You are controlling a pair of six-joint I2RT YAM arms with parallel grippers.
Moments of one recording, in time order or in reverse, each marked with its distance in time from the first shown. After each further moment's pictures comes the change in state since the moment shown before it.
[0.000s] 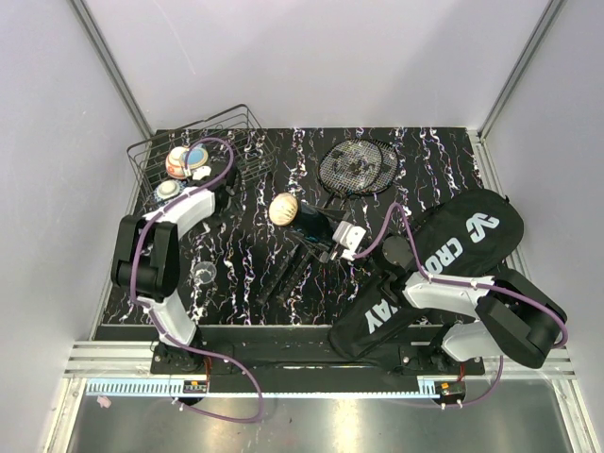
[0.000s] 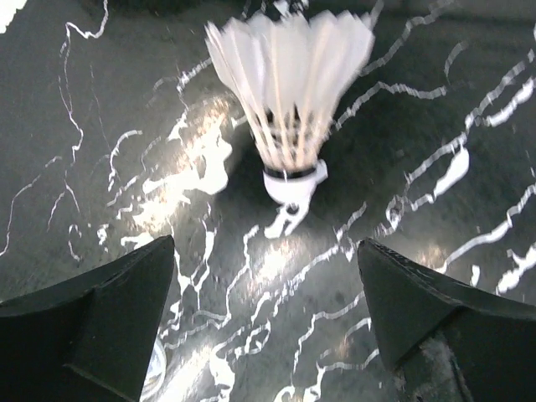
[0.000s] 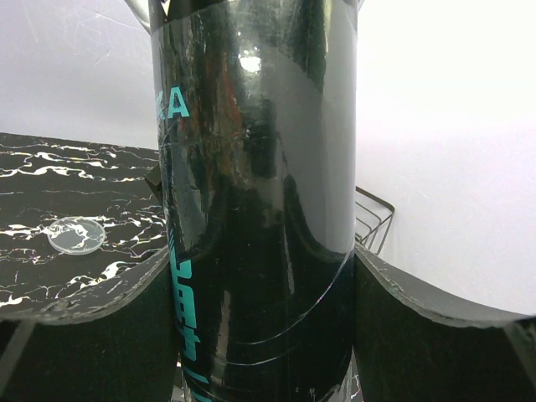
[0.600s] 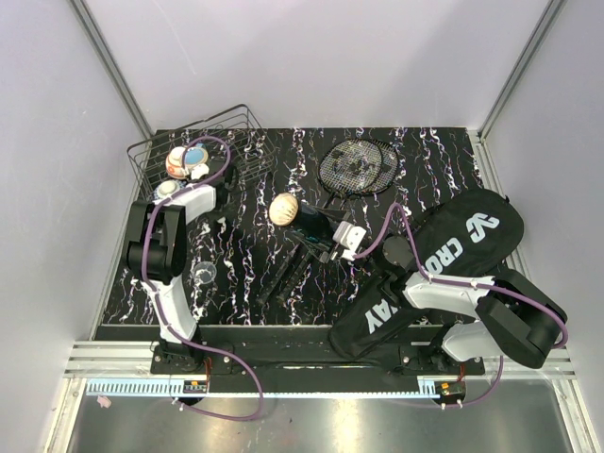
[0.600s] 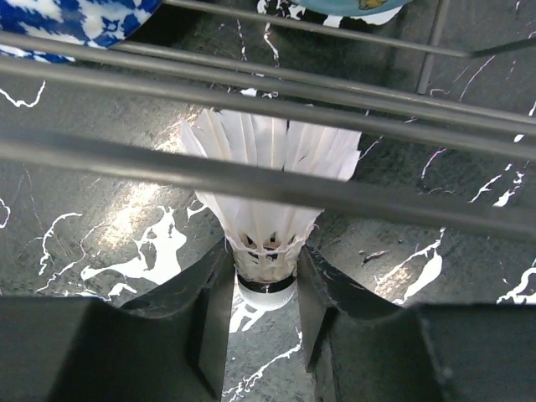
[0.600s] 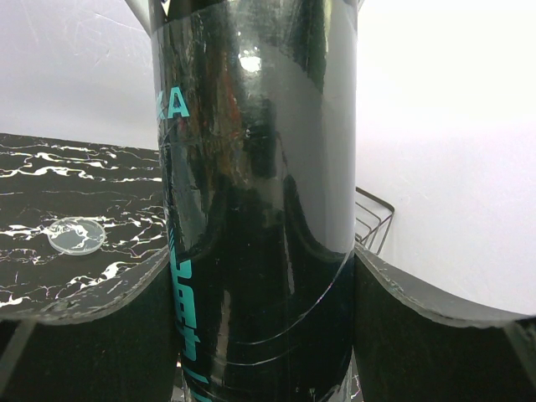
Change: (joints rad) left arm 0.069 0.174 0.060 0.162 0.016 -0.038; right arm 0.000 -0.001 -0.002 0.002 0.000 0.001
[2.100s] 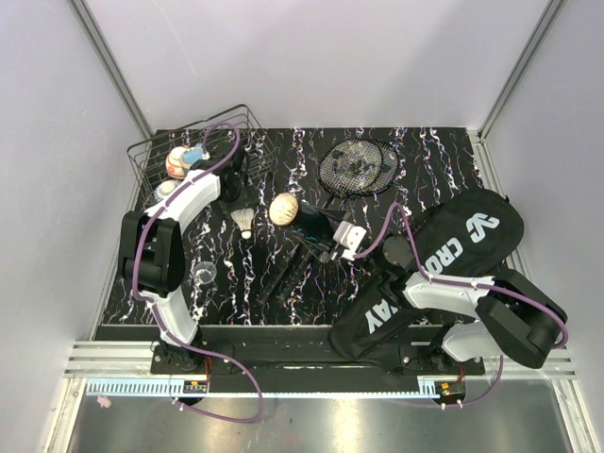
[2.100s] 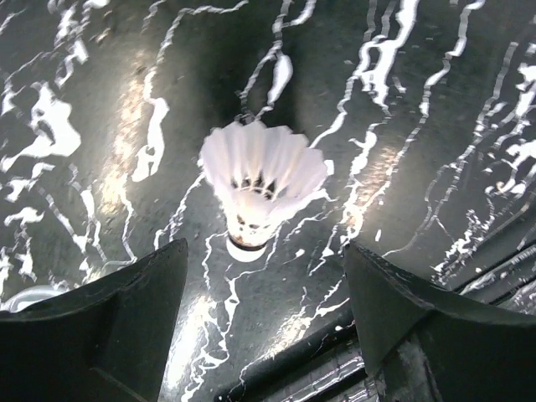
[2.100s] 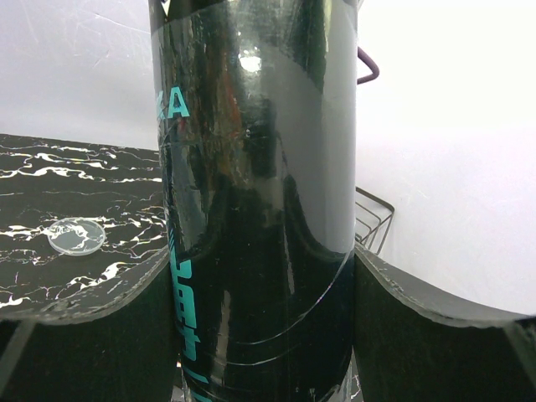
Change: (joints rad) left arm -0.101 -0.116 0.175 -0.299 0.319 0.126; right arm 0.000 0.000 0.000 0.001 0.001 0.002
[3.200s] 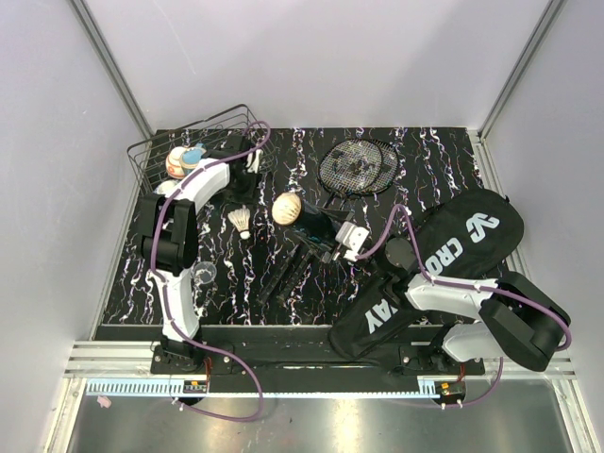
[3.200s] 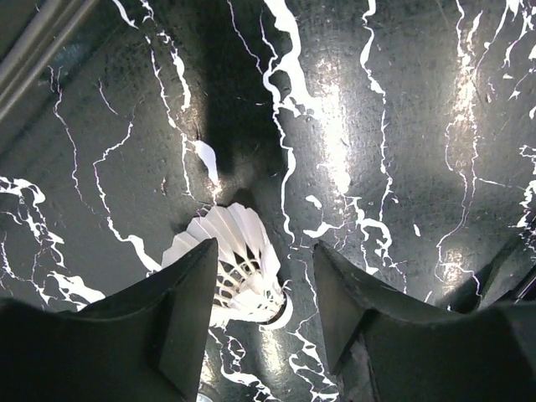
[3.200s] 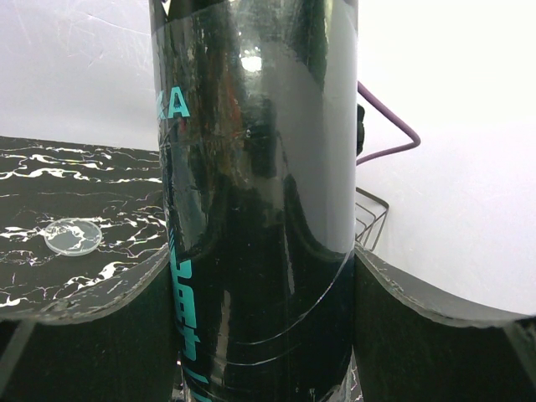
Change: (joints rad) left arm 0.014 0.221 0.188 -0.022 0.153 0.558; right arm 0.000 -0.023 -0.015 -0.003 0.017 0.001
